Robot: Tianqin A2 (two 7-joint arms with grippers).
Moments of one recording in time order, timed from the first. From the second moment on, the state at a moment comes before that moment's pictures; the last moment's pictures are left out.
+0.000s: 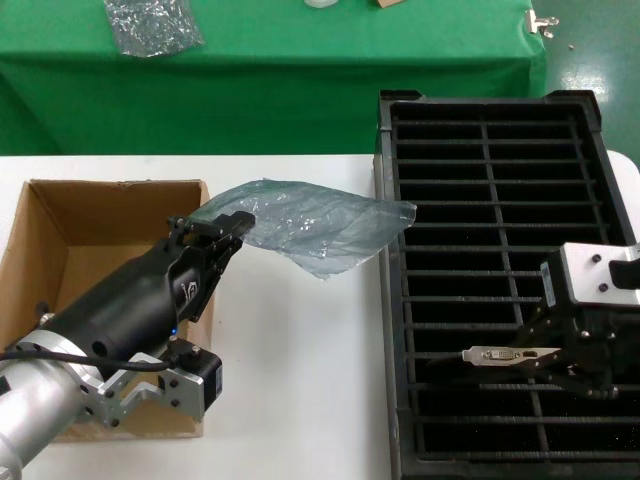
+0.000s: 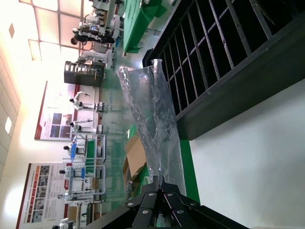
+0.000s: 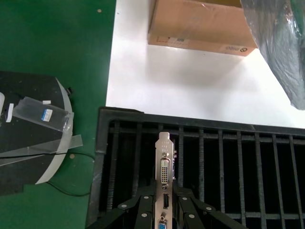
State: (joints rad) left arm -0.22 -0.55 1.73 -1.95 -0.88 0.50 0.32; right arm 1.27 0.86 -2.41 1.82 1.30 -1.57 0.70
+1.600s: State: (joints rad) left arm -0.22 -0.55 1.73 -1.95 -0.88 0.50 0.32; right arm 1.35 0.80 -2.54 1.70 1.28 -1.57 0.64
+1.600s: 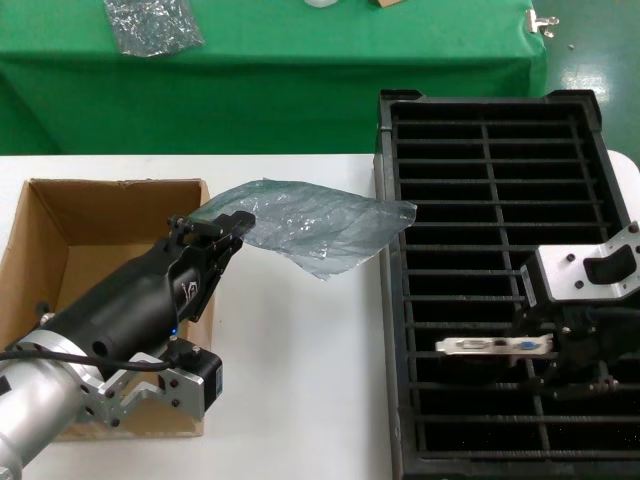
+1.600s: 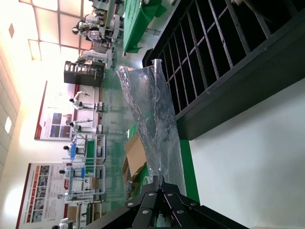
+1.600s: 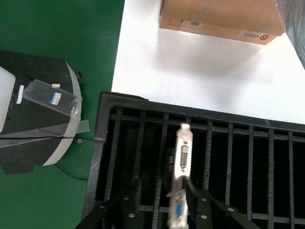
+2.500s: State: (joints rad) left arm -0.22 -0.54 1.73 -1.95 -0.87 0.51 0.31; right arm 1.26 0.98 -2.48 1.86 1.35 -1.47 0.69
